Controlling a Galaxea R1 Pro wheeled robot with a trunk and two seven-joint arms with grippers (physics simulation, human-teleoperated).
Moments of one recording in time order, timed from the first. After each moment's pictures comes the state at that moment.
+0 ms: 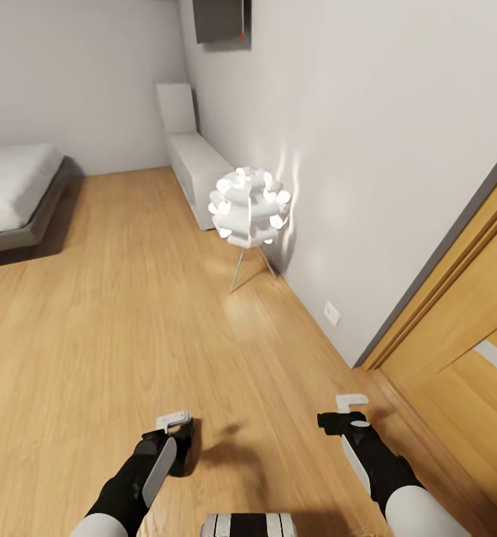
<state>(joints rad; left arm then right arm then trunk) -0.47 -0.10 -0.03 -0.79 0.29 0.57 0.43 -0.58 0.00 0.00 -0.59 0.05 0.29 -0.09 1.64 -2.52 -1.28</state>
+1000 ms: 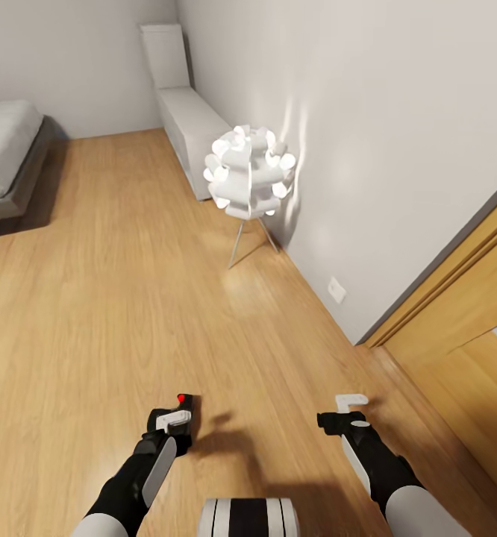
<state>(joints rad) -0.47 -0.10 -0.03 -0.79 0.30 0.57 0.43 -0.58 0.00 0.00 -0.59 0.05 0.29 -0.08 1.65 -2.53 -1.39</state>
